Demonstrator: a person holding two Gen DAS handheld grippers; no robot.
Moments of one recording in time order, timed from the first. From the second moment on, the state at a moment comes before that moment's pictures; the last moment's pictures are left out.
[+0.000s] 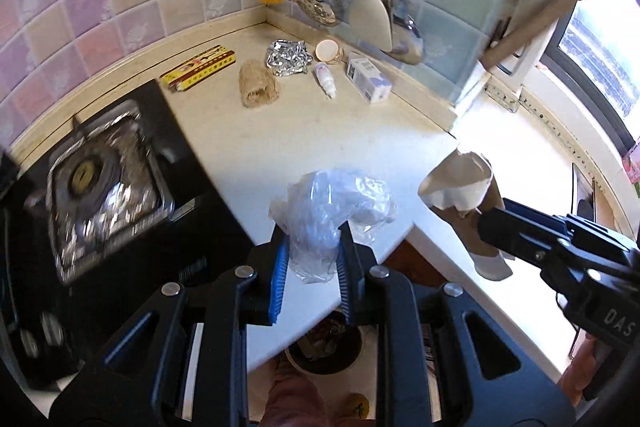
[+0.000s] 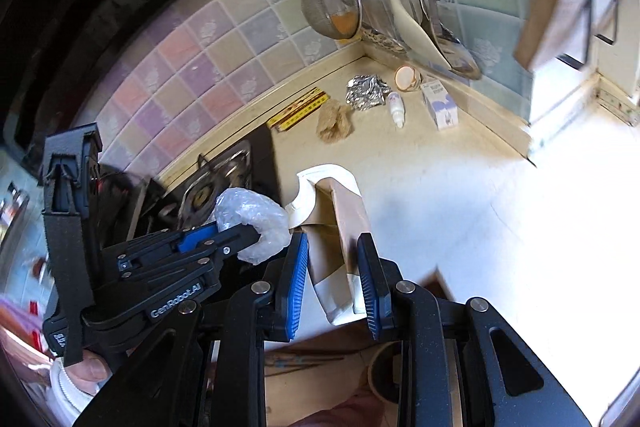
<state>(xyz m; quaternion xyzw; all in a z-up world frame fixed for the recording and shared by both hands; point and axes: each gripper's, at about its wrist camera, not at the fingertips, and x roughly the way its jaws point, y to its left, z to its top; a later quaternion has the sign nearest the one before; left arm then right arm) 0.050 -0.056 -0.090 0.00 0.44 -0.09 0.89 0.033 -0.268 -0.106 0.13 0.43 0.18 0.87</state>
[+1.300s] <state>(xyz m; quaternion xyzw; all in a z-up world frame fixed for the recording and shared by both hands) -0.078 -0.090 -0.374 -0.01 0.58 -0.04 0.82 -0.113 -0.292 -0.433 0.19 0.61 0.09 0.76</state>
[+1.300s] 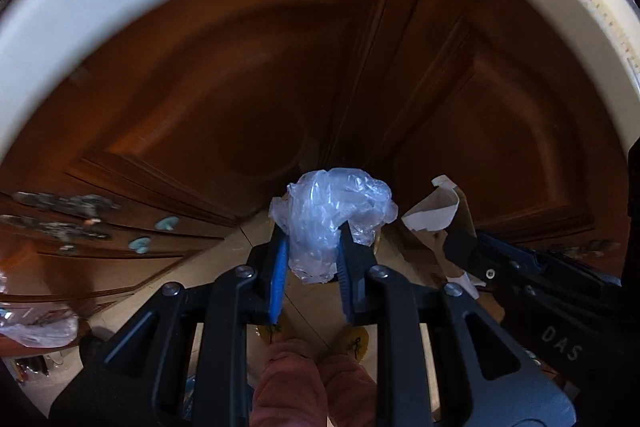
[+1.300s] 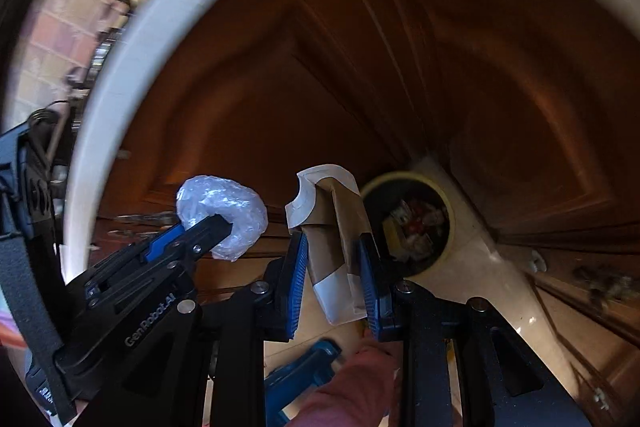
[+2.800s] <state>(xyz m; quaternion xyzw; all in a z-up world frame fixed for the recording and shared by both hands) -0.075 -0.072 -0.315 0.05 0.59 -0.08 0.80 -0.103 -0.286 -0.419 0.19 0.64 0.05 0.74</state>
